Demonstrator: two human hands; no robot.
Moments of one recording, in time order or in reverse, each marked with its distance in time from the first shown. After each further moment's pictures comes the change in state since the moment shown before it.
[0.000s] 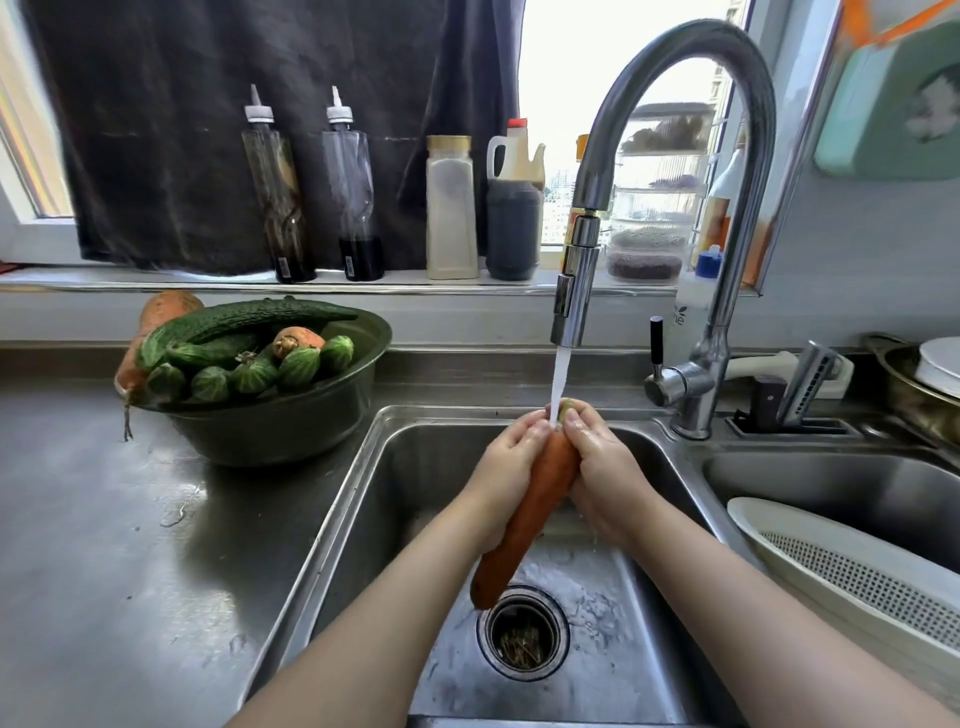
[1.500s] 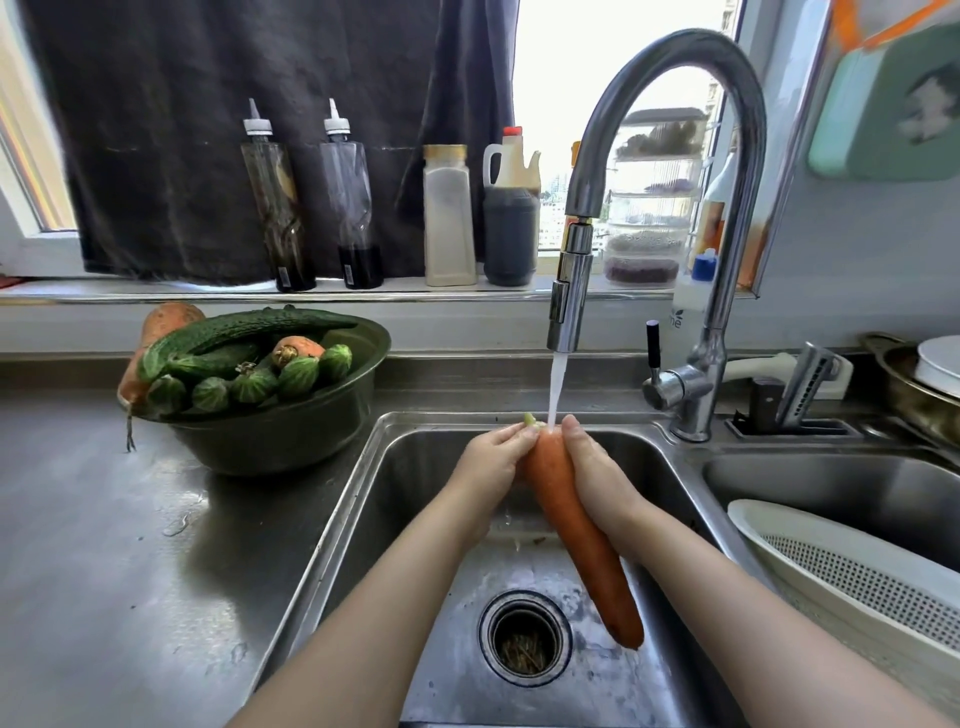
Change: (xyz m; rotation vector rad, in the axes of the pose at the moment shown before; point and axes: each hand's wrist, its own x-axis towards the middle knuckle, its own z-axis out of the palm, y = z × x) left_hand 0.011 0.002 -0.014 0.039 0.065 -0.042; right_hand -0.004 0.002 -0.009 -0.388 0.036 0.059
